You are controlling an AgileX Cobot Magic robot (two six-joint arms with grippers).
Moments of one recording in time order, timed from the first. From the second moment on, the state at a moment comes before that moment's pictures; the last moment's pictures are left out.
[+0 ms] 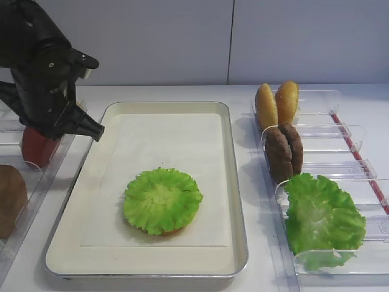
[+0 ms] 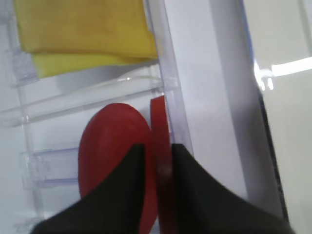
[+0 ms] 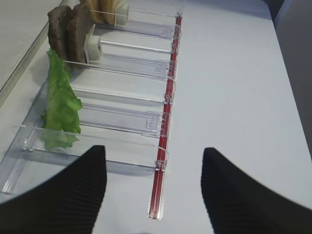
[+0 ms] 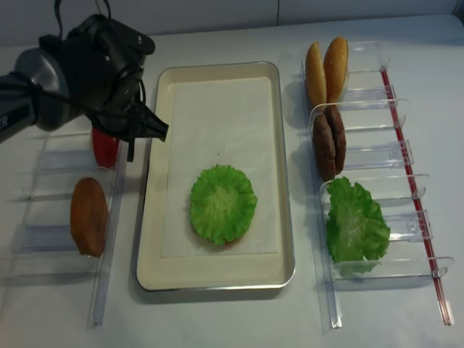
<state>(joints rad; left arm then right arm) -0.40 1.76 -1.20 0.64 0.89 -0.55 0.08 -0.02 -0.47 0.05 1.15 -0.08</state>
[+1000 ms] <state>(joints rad) -0.51 1.76 -1.34 0.70 1.16 -0.48 0.08 -0.02 -0.47 0.05 1.15 -0.08</state>
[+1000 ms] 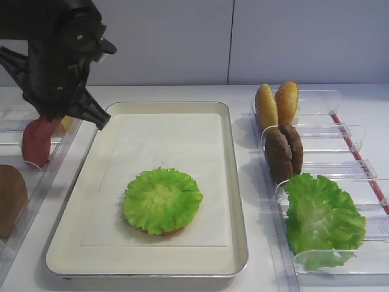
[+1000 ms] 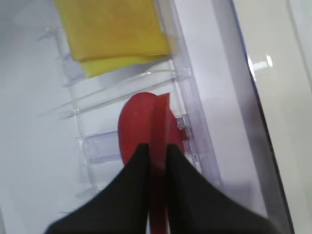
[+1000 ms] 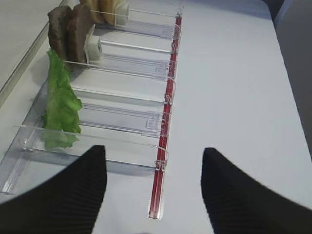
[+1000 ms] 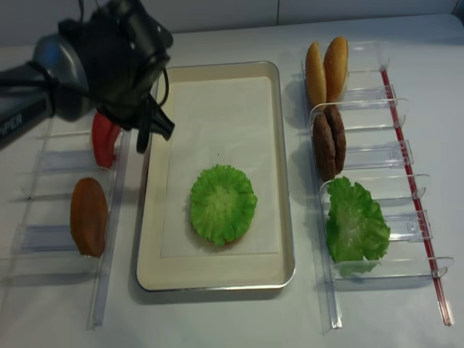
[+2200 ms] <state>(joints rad) -0.41 1.58 -1.37 -0.26 1.04 0.00 0.08 -0.02 -0.47 0.05 1.15 -0.08</state>
